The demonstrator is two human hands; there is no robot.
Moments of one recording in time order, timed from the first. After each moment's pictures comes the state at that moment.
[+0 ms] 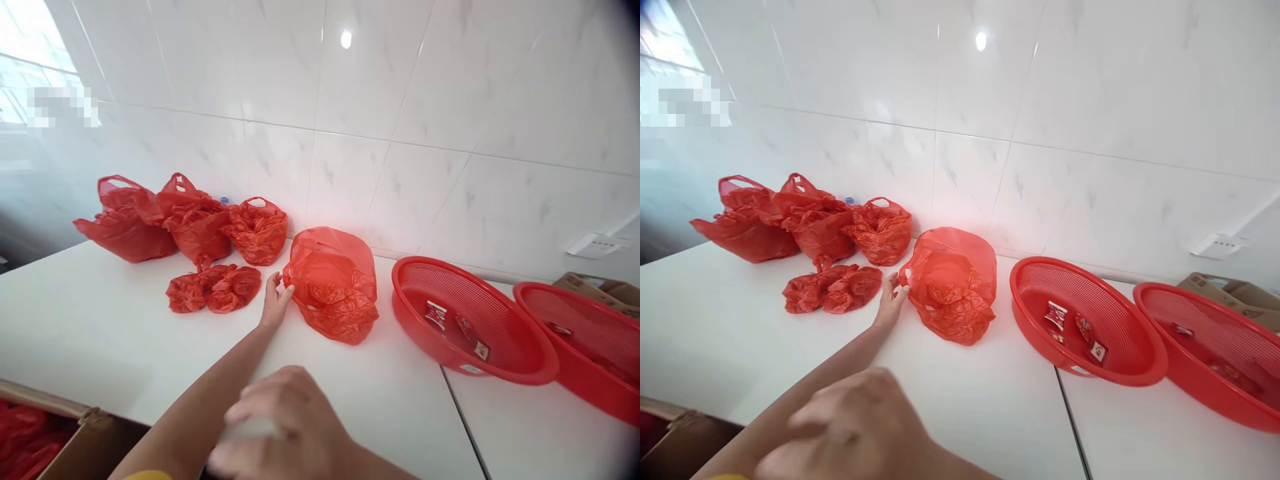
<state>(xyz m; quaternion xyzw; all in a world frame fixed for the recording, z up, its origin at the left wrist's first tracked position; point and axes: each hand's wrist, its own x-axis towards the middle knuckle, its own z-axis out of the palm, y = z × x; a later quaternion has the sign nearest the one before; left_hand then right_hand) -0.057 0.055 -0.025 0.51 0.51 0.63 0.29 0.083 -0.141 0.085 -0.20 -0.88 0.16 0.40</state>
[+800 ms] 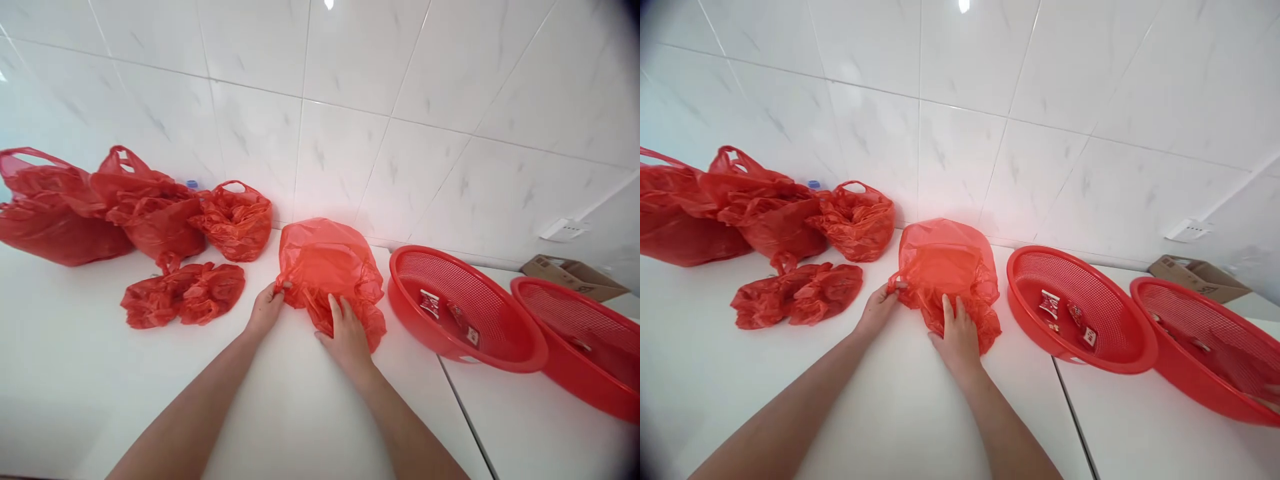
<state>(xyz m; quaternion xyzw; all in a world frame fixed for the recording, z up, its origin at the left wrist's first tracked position) -0.060 0.065 -0.026 0.54 0.48 0.55 0.41 0.134 -0.011 -0.009 -0.64 -0.73 0.04 0.22</state>
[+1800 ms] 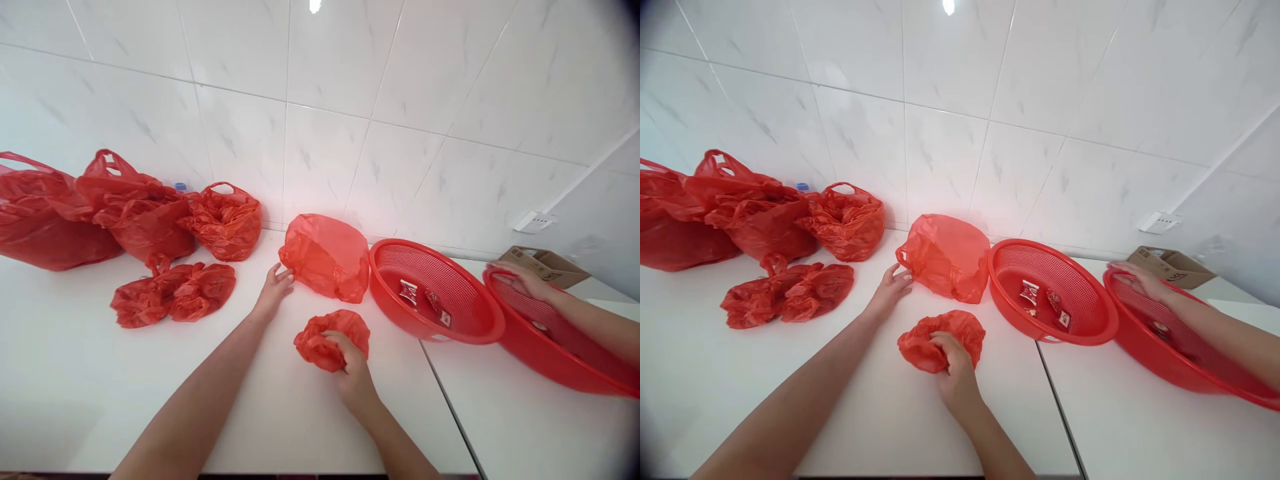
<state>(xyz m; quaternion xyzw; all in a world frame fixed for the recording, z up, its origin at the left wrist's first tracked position) -0.027 0.080 -0.015 0.50 0.45 0.54 0.50 0.152 -0.087 0.002 -0.47 -0.68 0.31 0.47</state>
